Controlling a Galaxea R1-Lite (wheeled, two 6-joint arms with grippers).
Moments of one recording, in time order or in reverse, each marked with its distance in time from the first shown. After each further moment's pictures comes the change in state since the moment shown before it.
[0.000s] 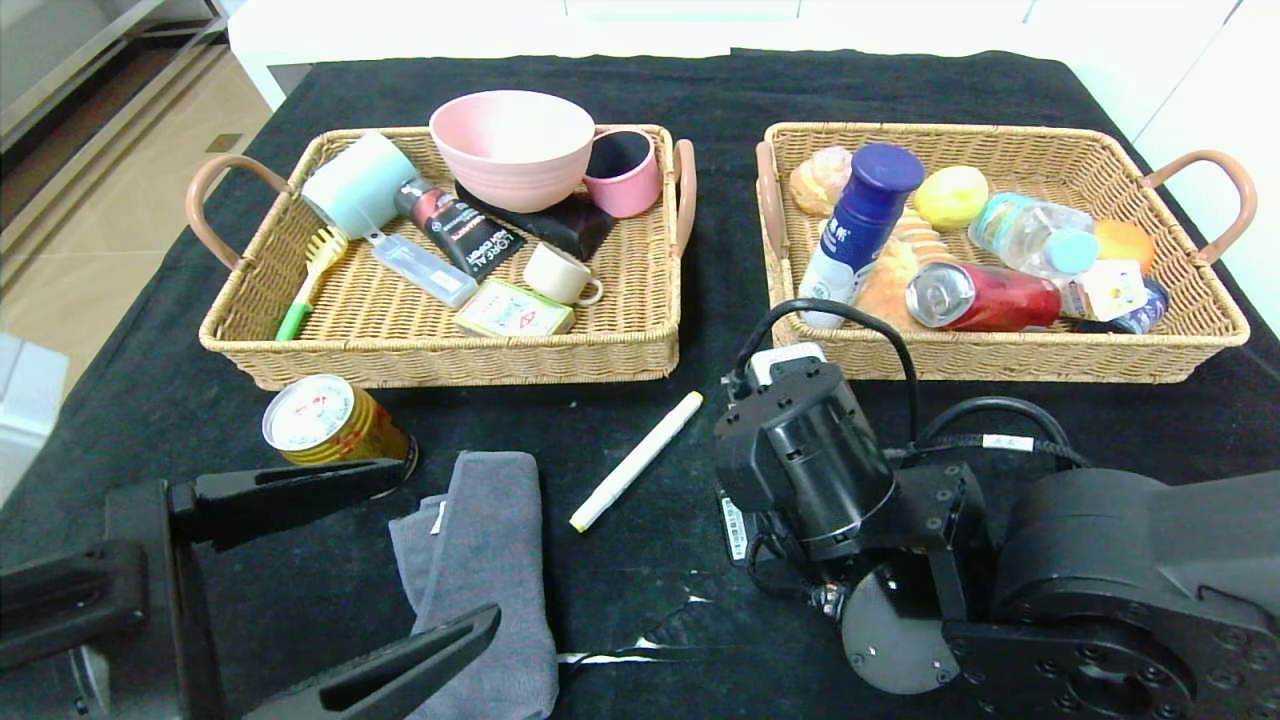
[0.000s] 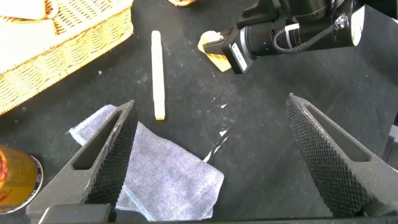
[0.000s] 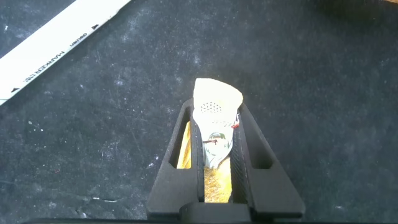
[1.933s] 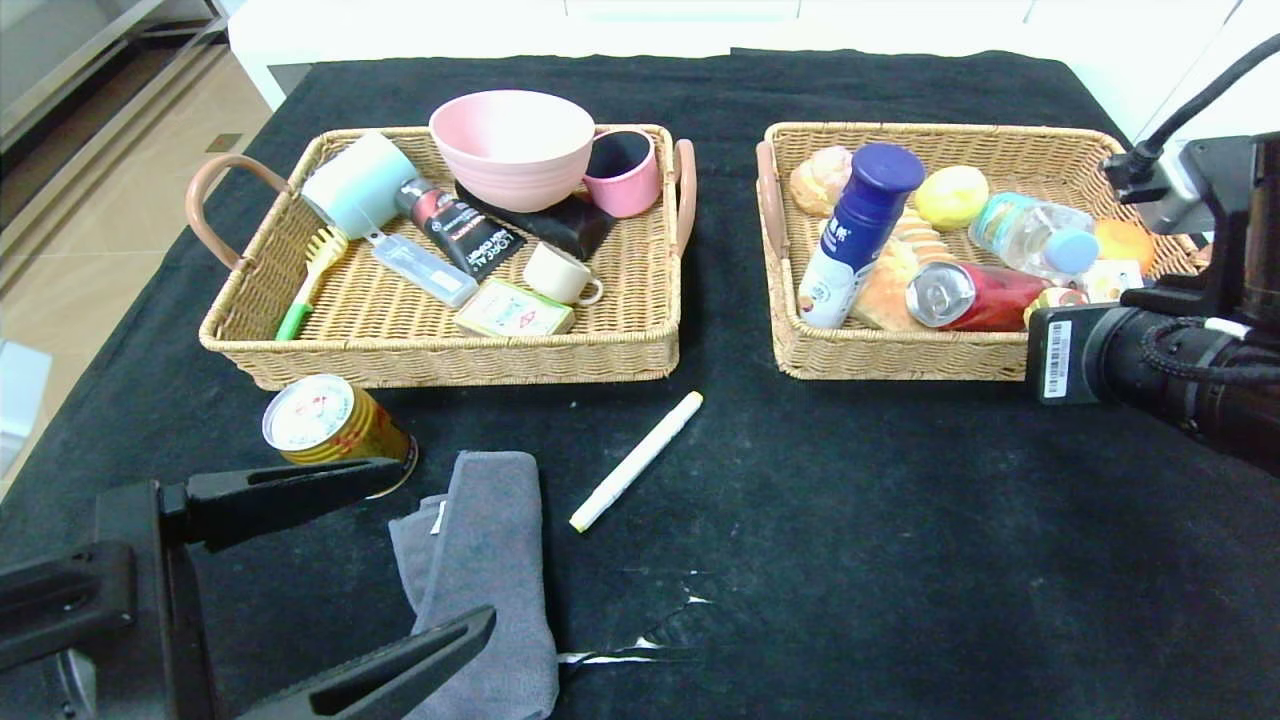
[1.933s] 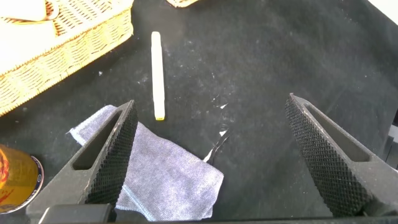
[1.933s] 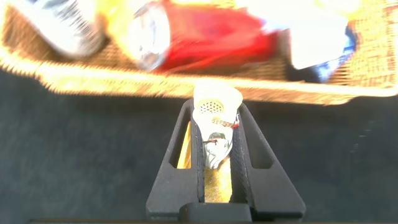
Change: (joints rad) left arm 0.000 -0.008 0.002 -0.001 -0.001 0.000; right arm -0.328 -0.423 0.114 0.000 0.010 -0.248
